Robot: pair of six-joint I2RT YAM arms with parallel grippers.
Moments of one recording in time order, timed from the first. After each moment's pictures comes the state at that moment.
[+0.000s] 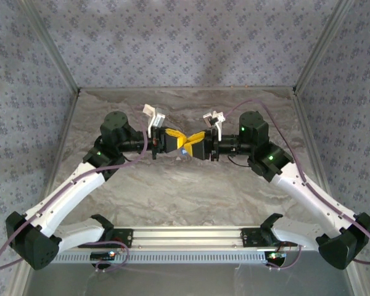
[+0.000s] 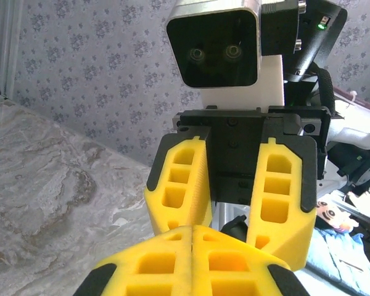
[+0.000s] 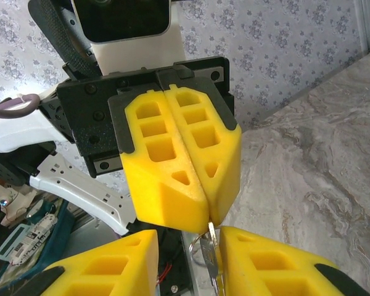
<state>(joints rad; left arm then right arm) -0.62 1.10 1.01 0.05 0.86 -0.41 0.66 1.08 1.07 -0.16 -0.78 0.37</state>
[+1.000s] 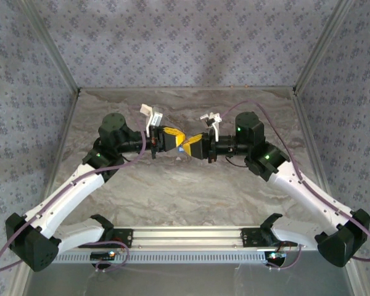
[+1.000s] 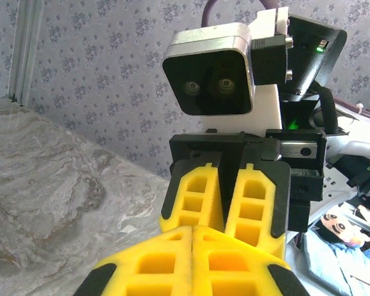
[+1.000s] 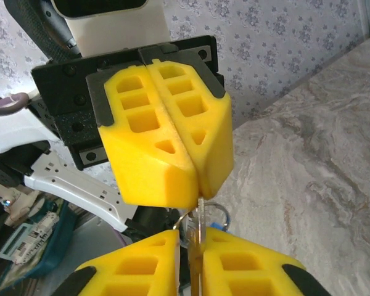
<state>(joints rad) -0.61 1.08 0.98 0.10 0.82 -0.44 0.67 1.10 1.06 -0.16 -0.77 0.39</state>
